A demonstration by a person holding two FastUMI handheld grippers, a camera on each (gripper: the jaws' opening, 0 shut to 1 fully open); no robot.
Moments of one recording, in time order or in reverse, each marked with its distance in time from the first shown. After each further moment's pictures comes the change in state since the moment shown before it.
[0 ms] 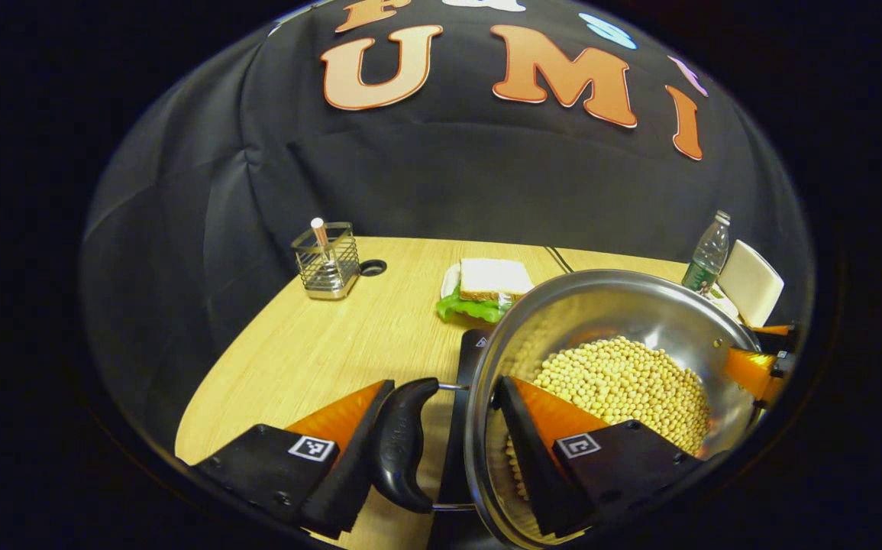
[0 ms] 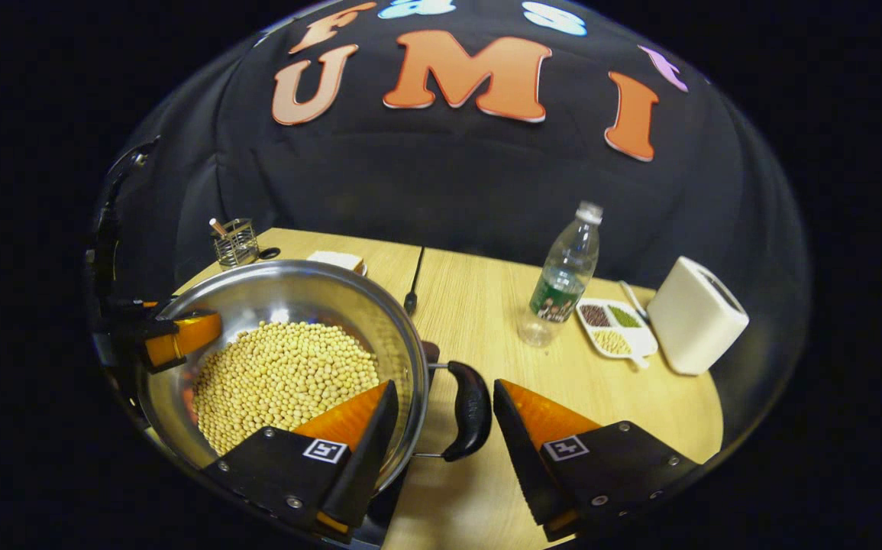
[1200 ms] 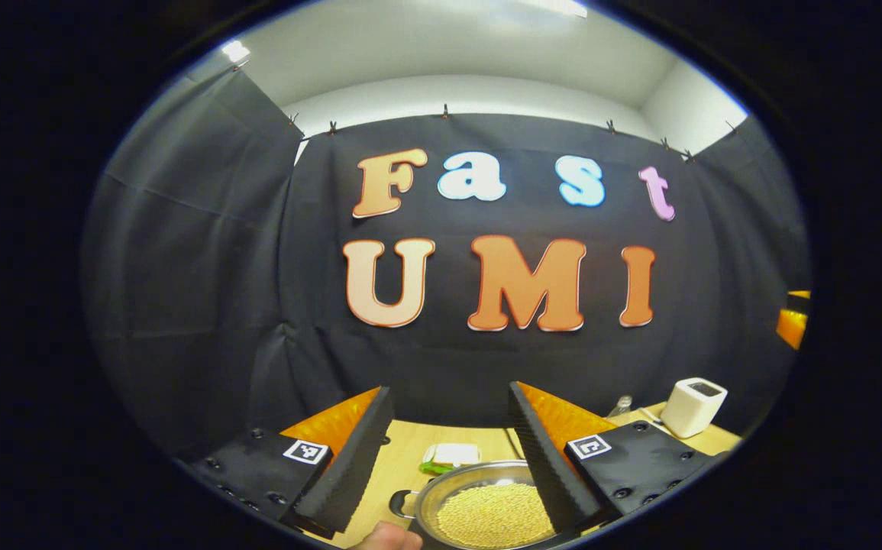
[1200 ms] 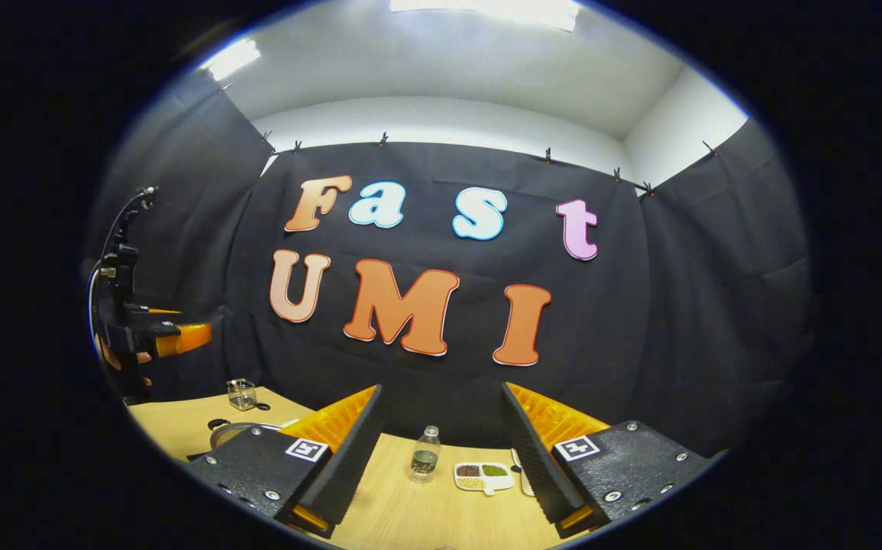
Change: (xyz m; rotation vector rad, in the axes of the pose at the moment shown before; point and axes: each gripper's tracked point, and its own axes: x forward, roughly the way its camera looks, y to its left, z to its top) left arm -0.287 -0.053 0.245 -0.039 -0.674 -0.017; right arm -0.290 -0.167 0.163 0.015 -0.698 -0.125
